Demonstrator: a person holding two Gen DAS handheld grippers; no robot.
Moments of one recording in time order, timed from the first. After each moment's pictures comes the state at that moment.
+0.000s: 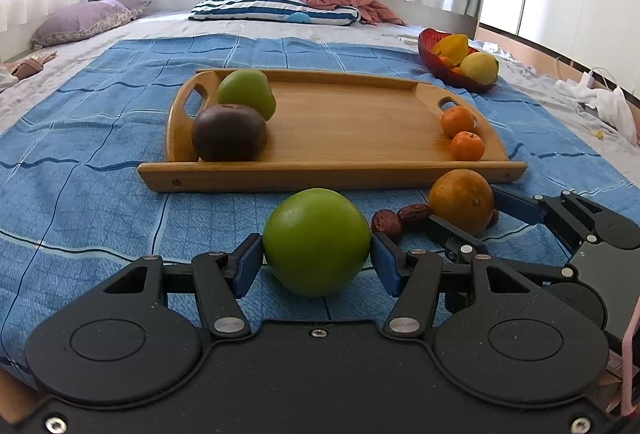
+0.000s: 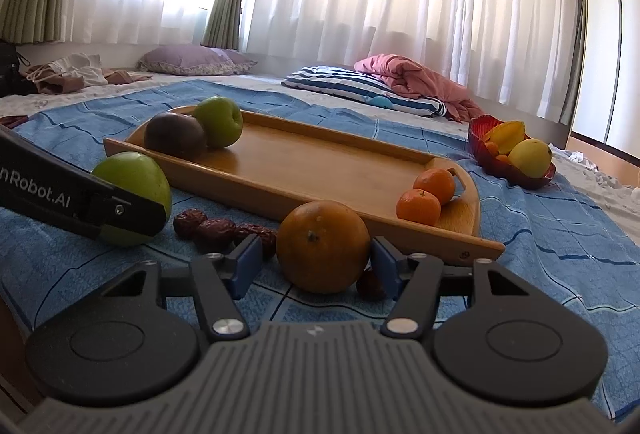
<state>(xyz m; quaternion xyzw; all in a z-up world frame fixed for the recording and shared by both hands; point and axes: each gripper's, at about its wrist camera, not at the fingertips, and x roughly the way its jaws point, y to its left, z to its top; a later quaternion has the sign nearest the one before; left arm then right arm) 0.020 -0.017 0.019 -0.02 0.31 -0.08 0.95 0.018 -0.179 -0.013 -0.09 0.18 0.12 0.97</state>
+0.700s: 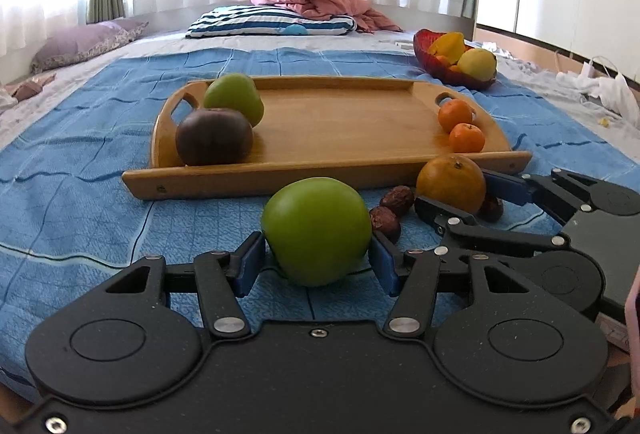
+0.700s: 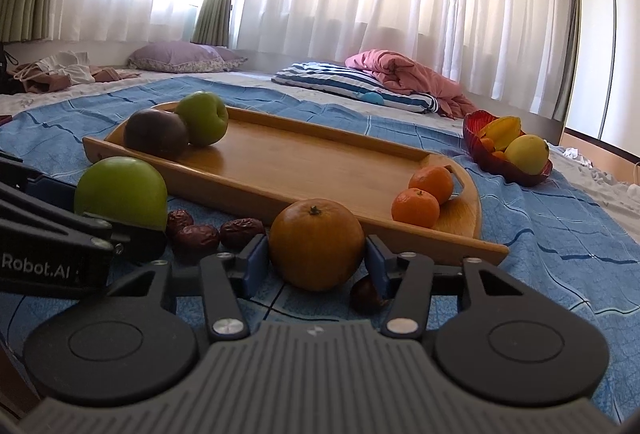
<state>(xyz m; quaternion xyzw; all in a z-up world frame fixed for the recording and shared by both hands) 0.019 -0.036 0.003 0.02 0.29 -0.08 0.95 0.034 -0.177 -0.019 -0.09 0.19 0.10 0.97</state>
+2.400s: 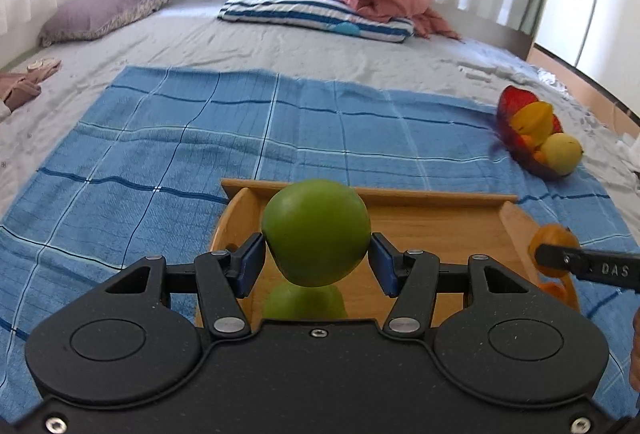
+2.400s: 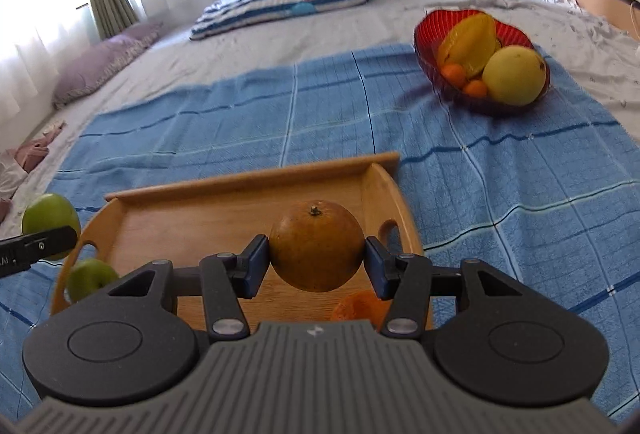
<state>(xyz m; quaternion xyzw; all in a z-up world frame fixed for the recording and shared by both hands) 0.253 0.029 0.101 -0.05 0.36 -0.03 0.93 0.237 -0.252 0.070 0.10 0.39 0.05 0.91</state>
